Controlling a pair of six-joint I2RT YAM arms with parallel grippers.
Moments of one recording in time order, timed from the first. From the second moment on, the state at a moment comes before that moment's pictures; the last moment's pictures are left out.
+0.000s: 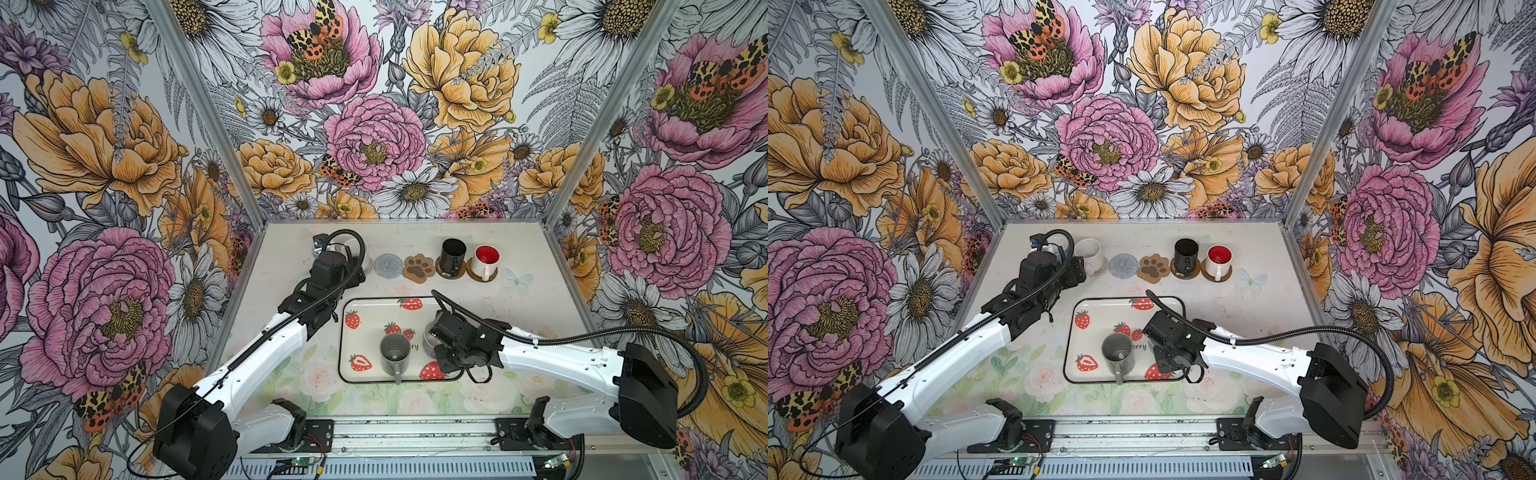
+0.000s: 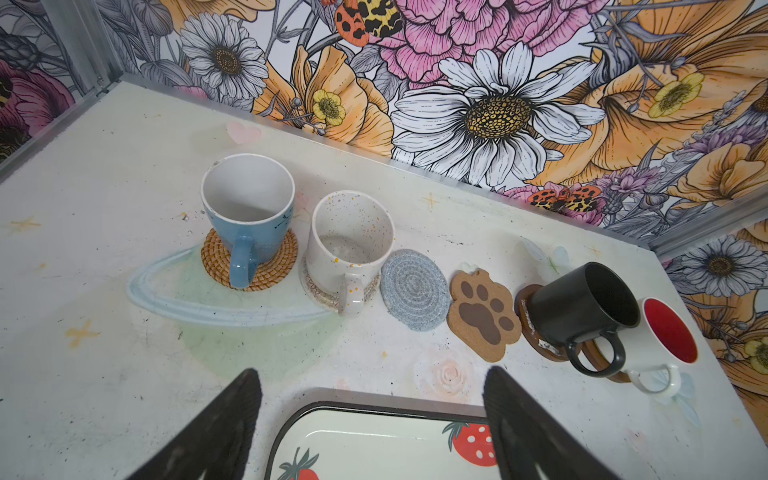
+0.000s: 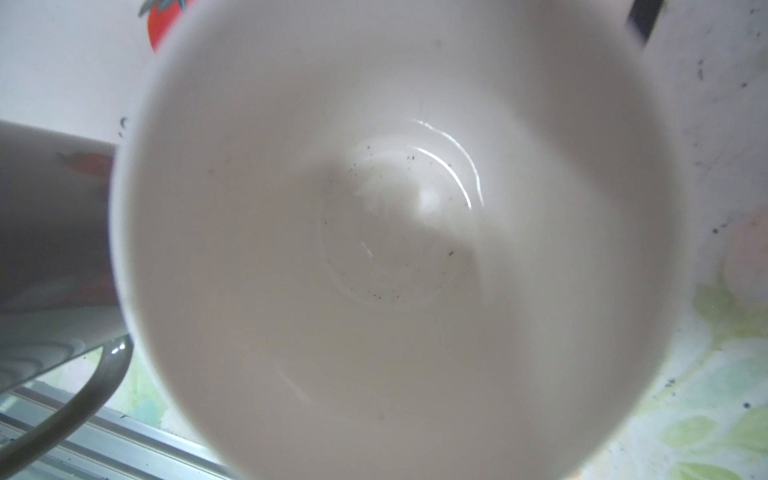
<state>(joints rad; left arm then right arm) -0.47 1.18 0.91 -0.21 -0.35 -0.53 0.95 1.34 0.87 -0.80 0.06 0.68</state>
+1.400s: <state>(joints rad) -0.40 1.18 0.87 -0.21 -0.32 -0.53 0.65 1.65 1.30 -0.81 0.02 0.35</state>
